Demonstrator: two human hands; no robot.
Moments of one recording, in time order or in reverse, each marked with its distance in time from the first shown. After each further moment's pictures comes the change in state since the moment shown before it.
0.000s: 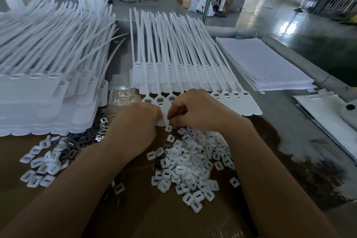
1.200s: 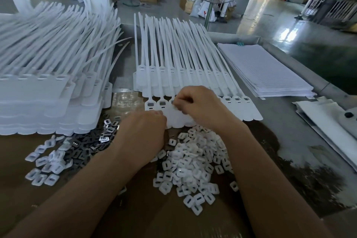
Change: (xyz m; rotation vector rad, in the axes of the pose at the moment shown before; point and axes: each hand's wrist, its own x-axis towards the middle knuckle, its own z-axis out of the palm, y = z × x) left_hand -0.006 0.013 0.004 0.188 0.020 0.020; right_hand 0.005 0.004 0.002 0.166 0.221 0.100
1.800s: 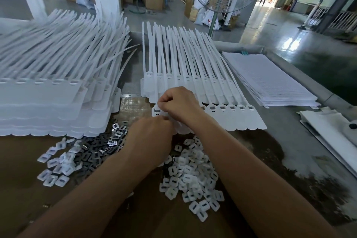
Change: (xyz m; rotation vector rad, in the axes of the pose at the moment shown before) left_hand 0.004 0.002 0.004 0.010 -0.042 -0.008; right_hand 0.046 -0.014 0.039 -0.051 0.047 0.072
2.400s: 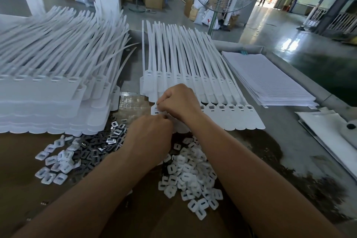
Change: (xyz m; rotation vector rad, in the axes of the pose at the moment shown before) left_hand 0.000 -0.001 0.003 -0.019 0.033 0.004; right_hand 0.001 -0.004 0.003 0.020 0.033 0.102
